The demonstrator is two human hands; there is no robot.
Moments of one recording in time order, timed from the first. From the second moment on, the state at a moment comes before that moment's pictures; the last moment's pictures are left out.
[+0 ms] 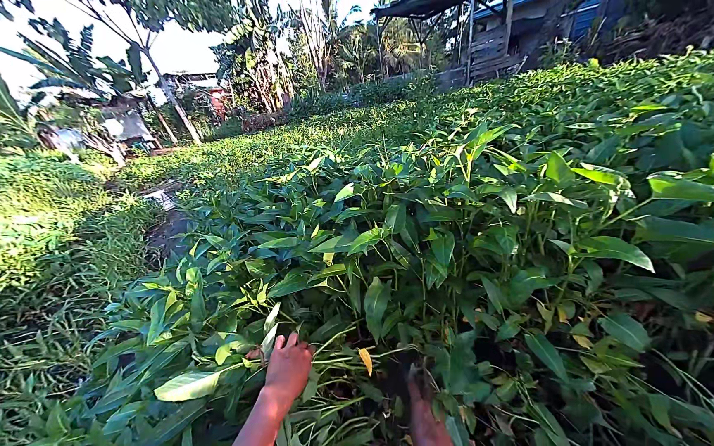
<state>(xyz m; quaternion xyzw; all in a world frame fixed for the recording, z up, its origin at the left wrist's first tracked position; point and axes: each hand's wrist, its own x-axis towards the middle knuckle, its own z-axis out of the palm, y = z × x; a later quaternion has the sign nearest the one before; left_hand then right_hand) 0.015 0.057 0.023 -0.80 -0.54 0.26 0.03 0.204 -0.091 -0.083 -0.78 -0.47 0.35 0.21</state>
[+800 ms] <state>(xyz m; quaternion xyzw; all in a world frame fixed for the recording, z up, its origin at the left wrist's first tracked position) -0.009 0.059 0.019 -0.76 -0.60 0.24 -0.07 0.204 -0.056 -0.077 -0.82 -0.46 0.31 0.10</state>
